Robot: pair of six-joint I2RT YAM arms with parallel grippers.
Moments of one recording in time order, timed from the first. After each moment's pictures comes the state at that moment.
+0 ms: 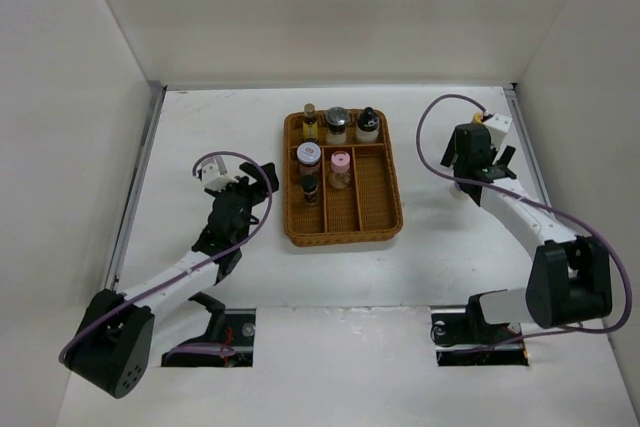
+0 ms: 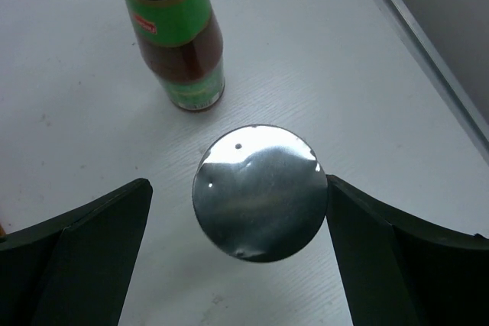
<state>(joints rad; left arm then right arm) -0.47 1.01 0.29 0.65 -0.46 -0.70 0.17 1.34 0.89 -0.22 0.63 0.39</state>
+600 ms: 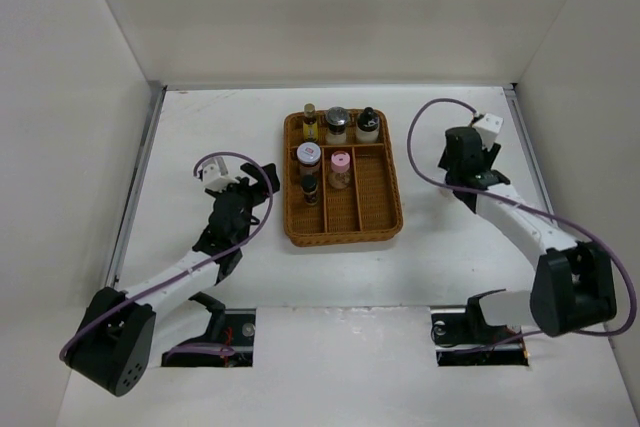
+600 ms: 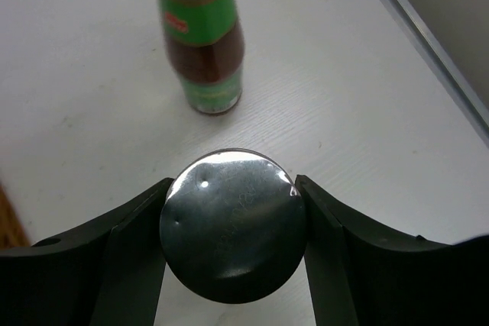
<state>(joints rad) -0.47 1.02 0.29 0.66 -0.46 -0.70 0.21 1.34 0.86 -0.15 0.66 0.40</state>
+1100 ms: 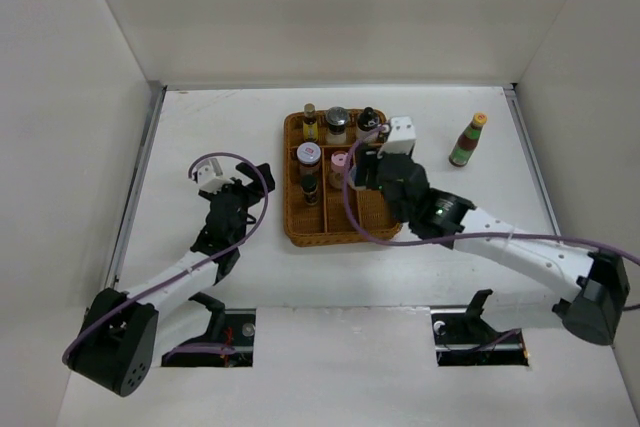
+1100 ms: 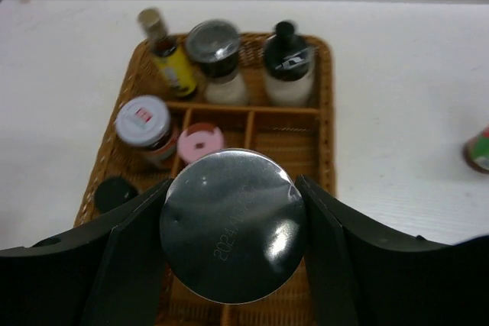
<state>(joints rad) -0.42 1.02 0.27 0.66 -0.46 -0.70 0.90 1.20 1.01 -0.09 0.72 0.30</state>
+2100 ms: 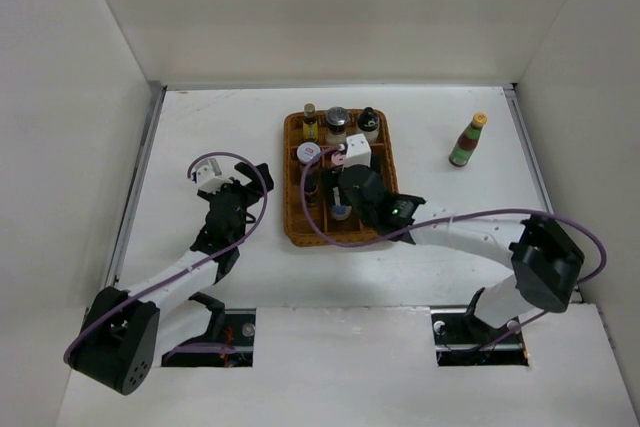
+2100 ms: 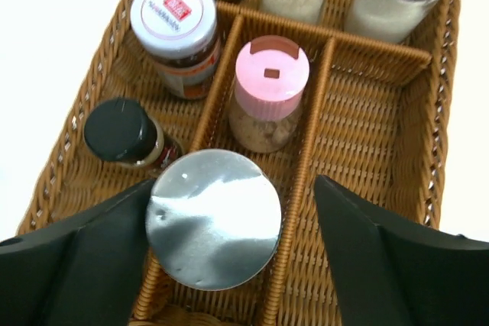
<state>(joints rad) -0.41 1.04 0.27 0.66 -0.46 -0.70 0.96 1.52 0.99 0.05 0.61 0.29</state>
